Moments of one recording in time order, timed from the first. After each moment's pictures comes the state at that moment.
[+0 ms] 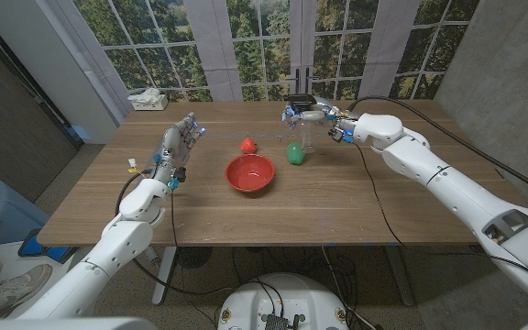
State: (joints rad) left arm 1.12 0.61 0.20 -1.63 -0.77 -0.32 0.04; left_hand 0.14 0.13 0.78 0.01 0.20 0.05 -0.02 0.18 0.17 0.00 -0.02 0.19 0.18 -0.03 -0.03 0.18 0.17 0.10 -0.03 0.35 0.17; right arm -0.54 -0.60 -0.59 -1.48 0.43 0.10 0.42; right_hand 1.30 0.07 0.78 -0.18 0.58 0.58 -0.17 1.46 1.12 0.69 -0.13 0.67 0.93 0.69 -0.07 1.05 1.23 0.37 -0.04 1.45 0.18
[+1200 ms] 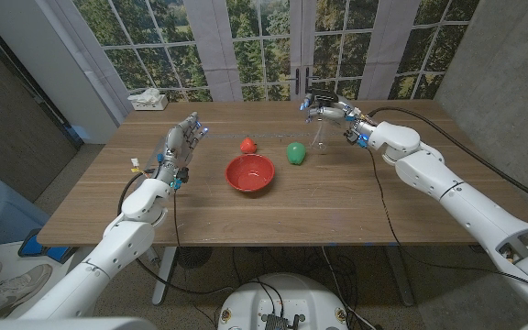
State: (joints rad) left arm 1.12 0.61 0.21 -1.66 -0.75 -0.31 0.05; left_hand 0.15 0.13 0.77 0.01 0.20 0.05 -0.02 0.18 0.17 0.00 -0.02 0.19 0.18 -0.03 -0.03 0.18 0.17 0.10 -0.03 0.34 0.17; right arm -0.66 -0.63 -0.49 -1.50 0.56 0.17 0.33; right_hand 1.33 0.09 0.73 -0.18 0.56 0.45 -0.14 1.20 0.81 0.61 -0.15 0.67 0.97 0.65 -0.06 1.06 1.22 0.35 -0.04 1.45 0.18
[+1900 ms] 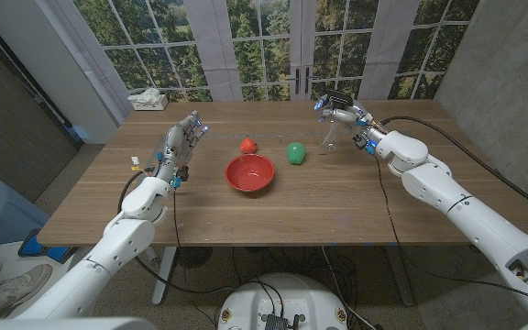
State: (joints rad) left arm 1.11 0.61 0.21 -1.64 -0.76 -0.31 0.04; left_hand 0.15 0.13 0.77 0.01 0.20 0.05 -0.02 0.18 0.17 0.00 -0.02 0.19 0.18 -0.03 -0.03 0.18 0.17 0.10 -0.03 0.33 0.17; right arm -0.76 -0.65 -0.43 -1.53 0.55 0.21 0.21; right_hand 1.33 0.09 0.73 -0.17 0.55 0.48 -0.09 1.16 0.74 0.61 -0.15 0.68 0.98 0.64 -0.06 1.05 1.22 0.34 -0.04 1.45 0.18
